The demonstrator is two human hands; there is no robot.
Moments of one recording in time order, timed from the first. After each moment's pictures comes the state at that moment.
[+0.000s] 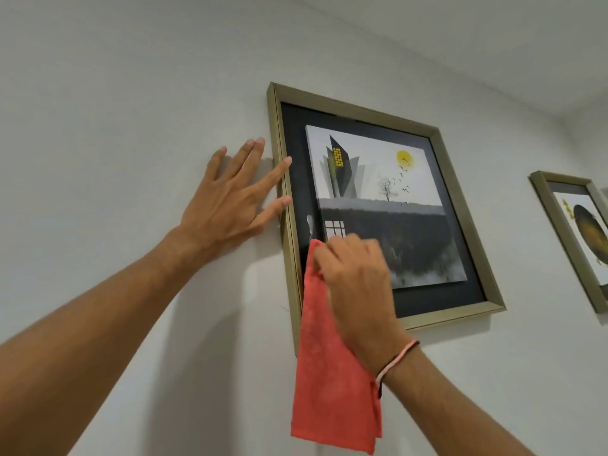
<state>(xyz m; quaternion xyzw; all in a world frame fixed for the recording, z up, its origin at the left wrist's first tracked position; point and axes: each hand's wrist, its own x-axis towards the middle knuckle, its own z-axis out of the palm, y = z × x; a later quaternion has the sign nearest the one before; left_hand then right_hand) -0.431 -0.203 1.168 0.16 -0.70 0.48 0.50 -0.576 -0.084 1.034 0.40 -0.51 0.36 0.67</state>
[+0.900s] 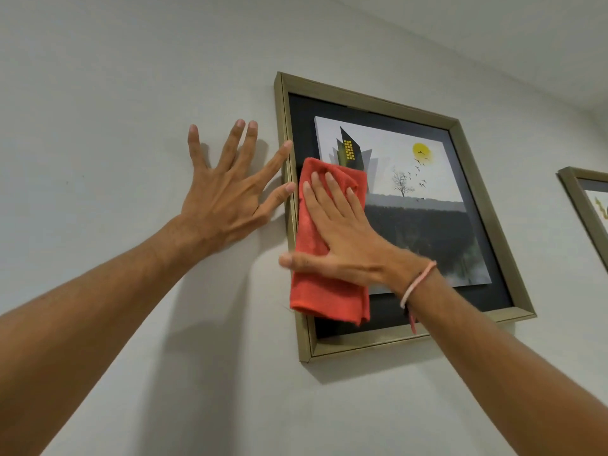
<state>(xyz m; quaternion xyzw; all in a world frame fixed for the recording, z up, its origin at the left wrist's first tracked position) -0.434 -0.202 1.171 0.22 -0.67 0.49 0.51 -0.605 -0.095 1.109 0.62 -0.60 0.25 0.43</state>
